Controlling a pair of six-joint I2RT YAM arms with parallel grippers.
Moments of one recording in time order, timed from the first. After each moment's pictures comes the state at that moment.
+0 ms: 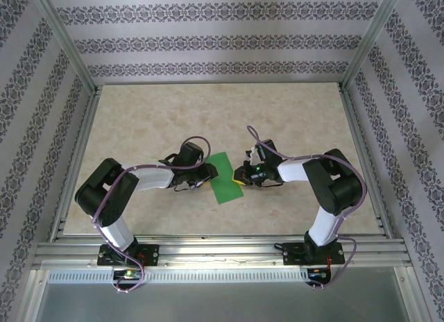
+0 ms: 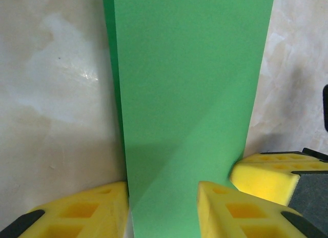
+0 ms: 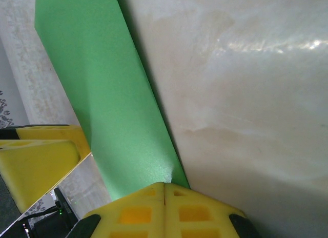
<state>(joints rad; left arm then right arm) -0.59 1.70 0.78 0.01 0.30 -1.06 0.44 1.77 0.70 0.09 -0.69 0.81</state>
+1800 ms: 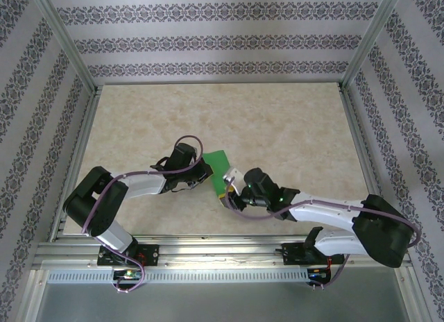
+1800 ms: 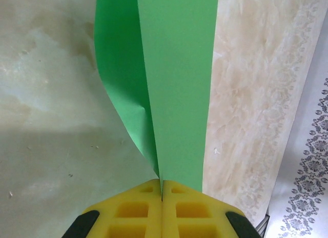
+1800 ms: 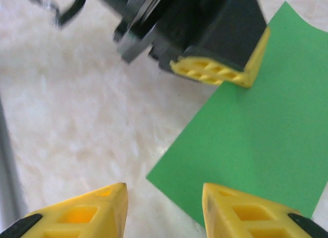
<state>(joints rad) -0.56 1.59 0.68 0.15 0.32 -1.16 0.92 1.24 0.44 0.16 -0.16 0.06</state>
